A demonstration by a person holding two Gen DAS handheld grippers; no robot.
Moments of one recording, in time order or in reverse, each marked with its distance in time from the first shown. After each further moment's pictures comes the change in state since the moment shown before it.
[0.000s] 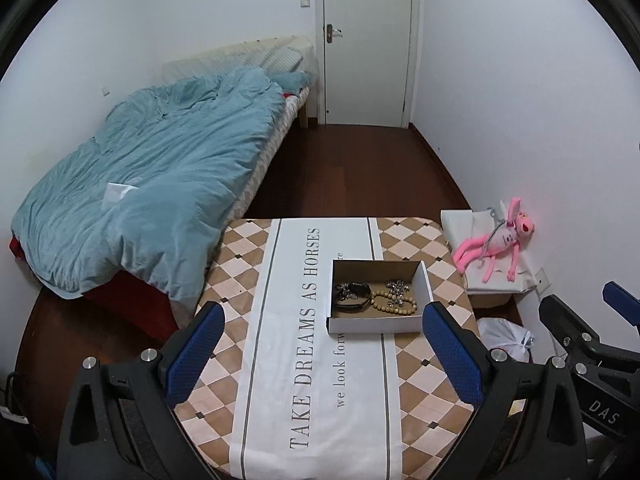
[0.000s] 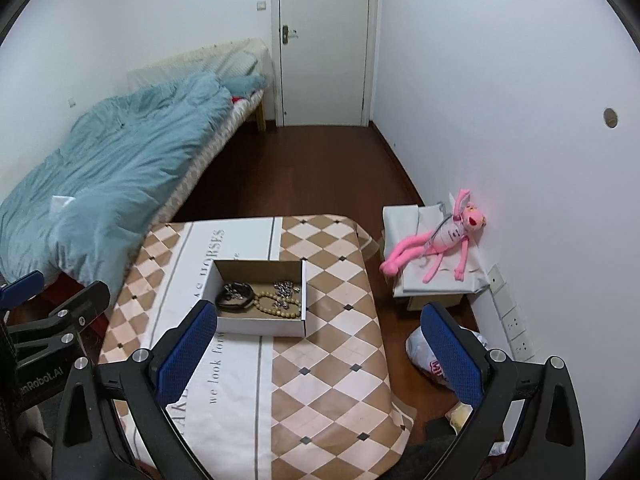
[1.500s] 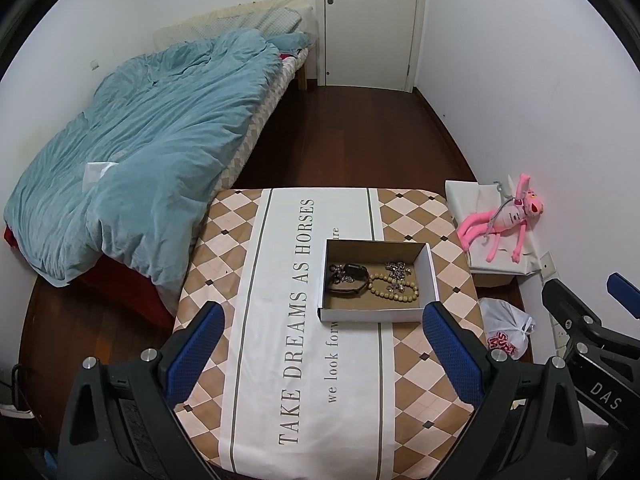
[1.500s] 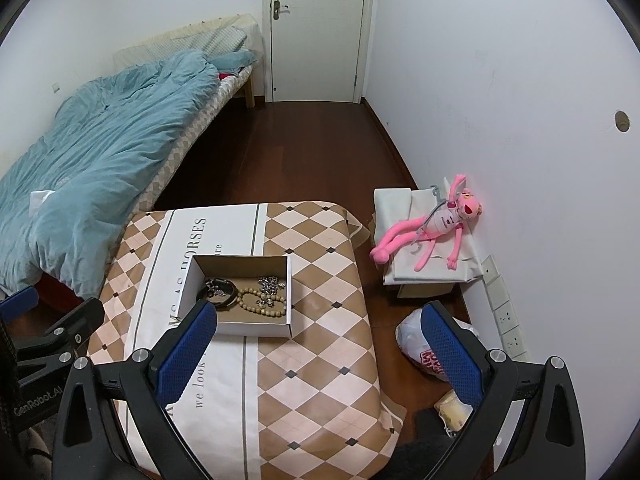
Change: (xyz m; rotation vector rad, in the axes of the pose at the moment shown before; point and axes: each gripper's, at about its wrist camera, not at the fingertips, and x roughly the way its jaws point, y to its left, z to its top) left arm 0.055 -0.016 0.021 -0.005 0.155 0.002; right arm 0.055 -0.002 0.030 -0.005 0.116 -0.051
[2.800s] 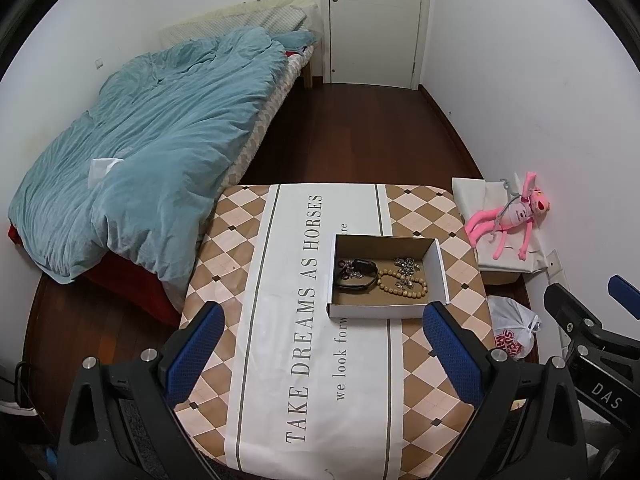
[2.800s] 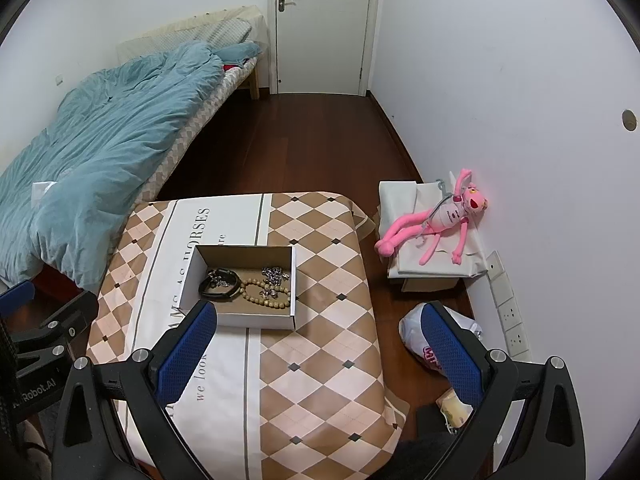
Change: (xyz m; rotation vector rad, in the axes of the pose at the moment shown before) left arm 0.002 0.008 -0.008 -0.007 0.006 0.021; right arm 0.005 0.008 -0.008 -0.015 0.026 0.012
